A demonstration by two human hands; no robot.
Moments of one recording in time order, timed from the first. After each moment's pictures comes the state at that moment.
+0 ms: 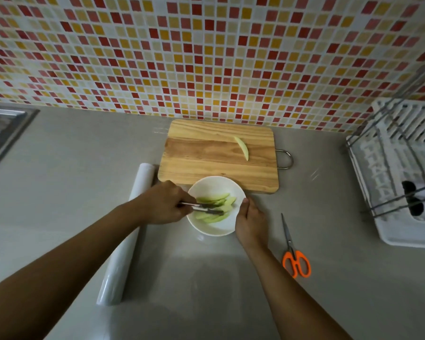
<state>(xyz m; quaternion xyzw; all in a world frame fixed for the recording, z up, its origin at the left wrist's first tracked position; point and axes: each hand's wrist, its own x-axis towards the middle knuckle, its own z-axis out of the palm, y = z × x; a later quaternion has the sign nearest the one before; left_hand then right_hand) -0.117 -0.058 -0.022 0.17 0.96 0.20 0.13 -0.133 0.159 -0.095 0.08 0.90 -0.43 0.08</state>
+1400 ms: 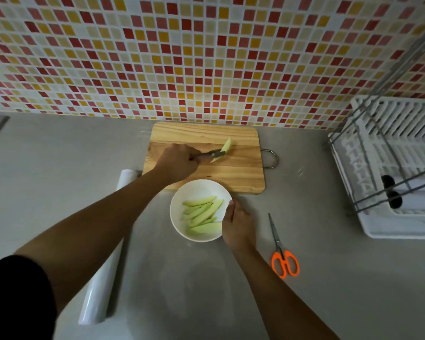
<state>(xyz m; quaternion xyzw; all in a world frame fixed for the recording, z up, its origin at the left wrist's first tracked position) -0.222 -0.019 -0.030 0.02 0.97 0.23 0.02 -0.134 0.158 -0.093 0.06 0.92 -0.39 0.06</state>
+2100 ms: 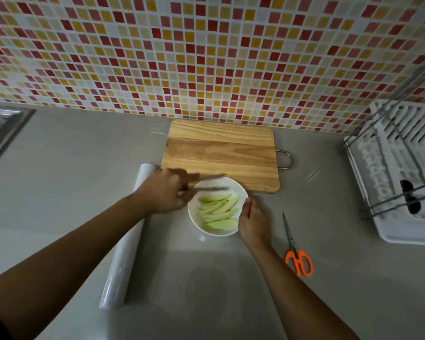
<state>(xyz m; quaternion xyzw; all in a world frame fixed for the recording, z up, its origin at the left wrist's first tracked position) -0.131 -0.065 -0.021 0.15 0.97 0.18 -0.03 -0.135 0.156 -0.094 0.08 0.91 -0.40 0.07</state>
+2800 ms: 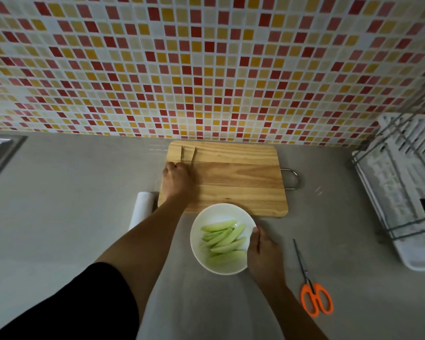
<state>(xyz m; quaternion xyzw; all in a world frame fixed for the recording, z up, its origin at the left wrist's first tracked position) -0.253 -0.054 -0.098 -0.25 0.94 0.24 -0.02 -0.135 0.161 -0.112 0.06 0.91 -0.41 0.02</state>
